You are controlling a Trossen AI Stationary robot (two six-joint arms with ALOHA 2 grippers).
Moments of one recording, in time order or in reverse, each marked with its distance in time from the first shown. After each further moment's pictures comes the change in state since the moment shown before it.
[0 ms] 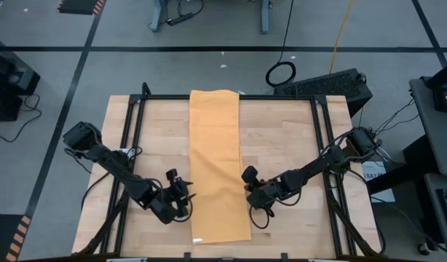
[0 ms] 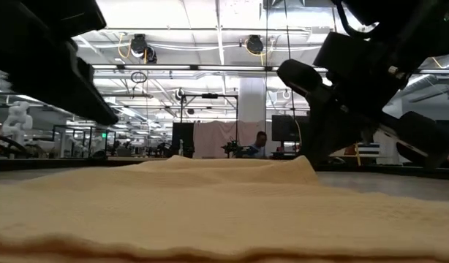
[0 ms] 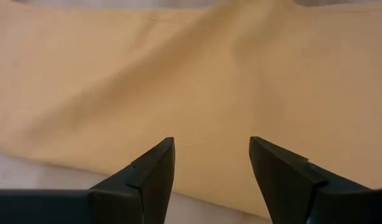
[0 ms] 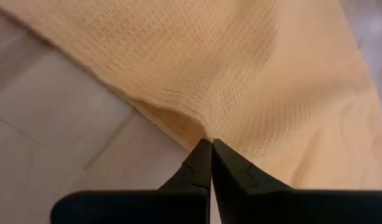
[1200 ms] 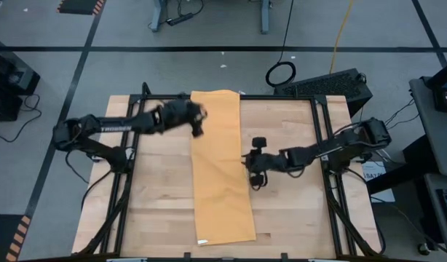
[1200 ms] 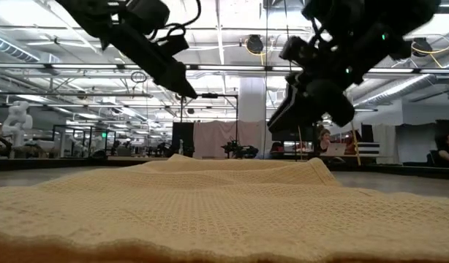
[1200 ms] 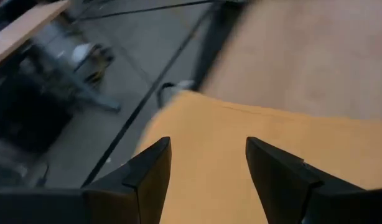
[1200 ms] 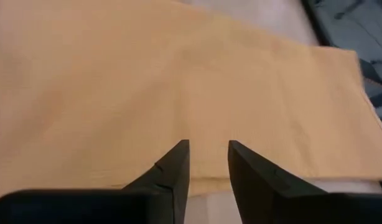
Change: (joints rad) left arm 1.072 -0.218 0.064 0.298 0.508 0.996; right arm -0.289 -0.207 -0.165 0.250 0.001 0.355
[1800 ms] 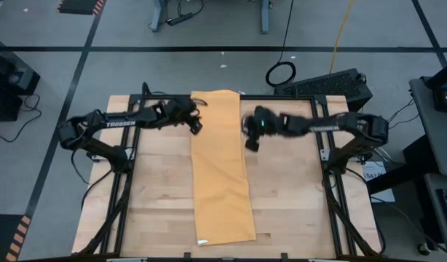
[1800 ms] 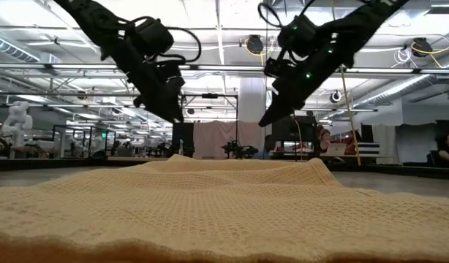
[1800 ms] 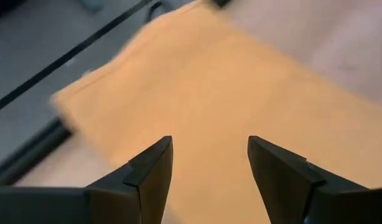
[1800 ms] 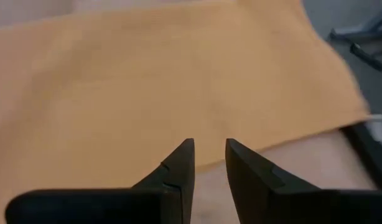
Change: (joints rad) left arm 0.071 0.062 -0.003 -0.189 0.091 -0.411; right arm -0.471 -0.007 0.182 -0.206 -0.356 0.033
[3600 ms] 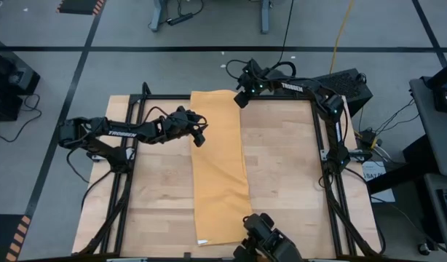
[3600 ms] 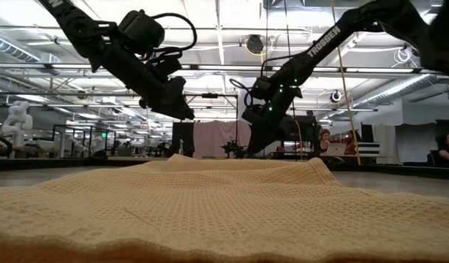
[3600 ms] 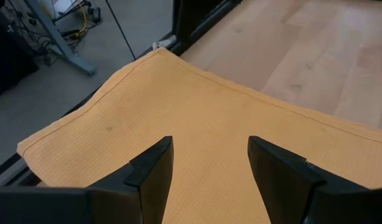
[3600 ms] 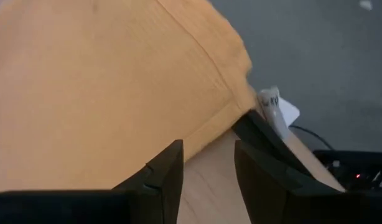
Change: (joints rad) left arm -0.149 0.000 -0.181 0.393 -0.118 0.085; right arm -0.448 0.598 0.740 -0.458 -0.281 0.124
